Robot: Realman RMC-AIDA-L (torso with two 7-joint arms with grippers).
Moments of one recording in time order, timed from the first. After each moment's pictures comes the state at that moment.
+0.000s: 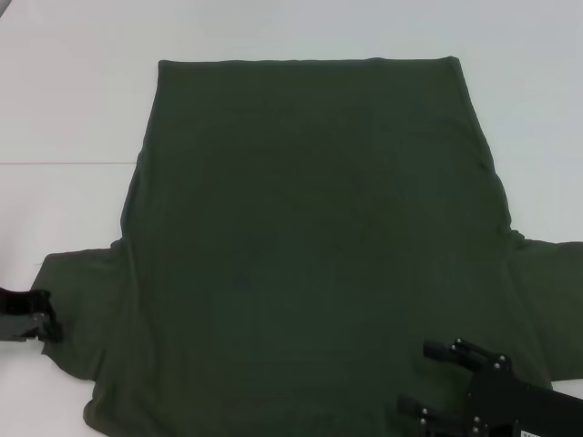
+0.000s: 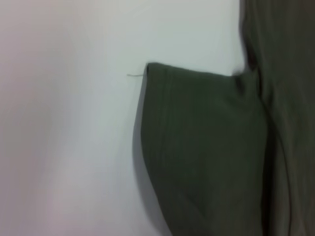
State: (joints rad) left arm -0.71 -1.92 0.67 0.72 2.74 1.40 -2.76; right arm 0.40 2.10 -0.47 -0.28 -2.03 -1.46 0.76
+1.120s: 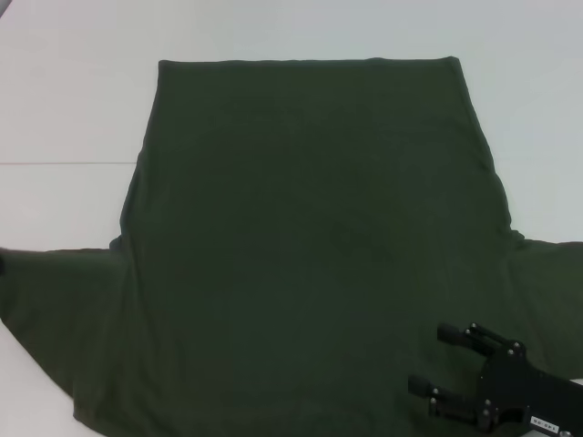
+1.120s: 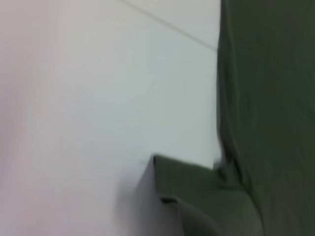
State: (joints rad) left arm -0.67 -1.84 0.48 0.84 2.66 1.50 -2.66; right arm 0.39 2.09 -0.40 -0.28 -2.03 -1.47 0.76
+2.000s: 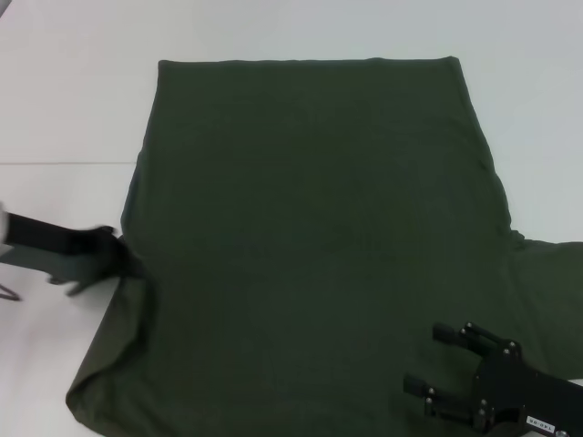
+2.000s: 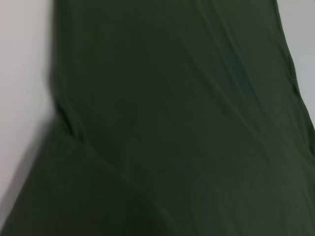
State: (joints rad) left arm -0.75 -1.97 0.59 0.83 2.53 1.56 -2.65; right arm 0.40 2.10 -0.40 -0.28 -2.03 -1.48 0.76
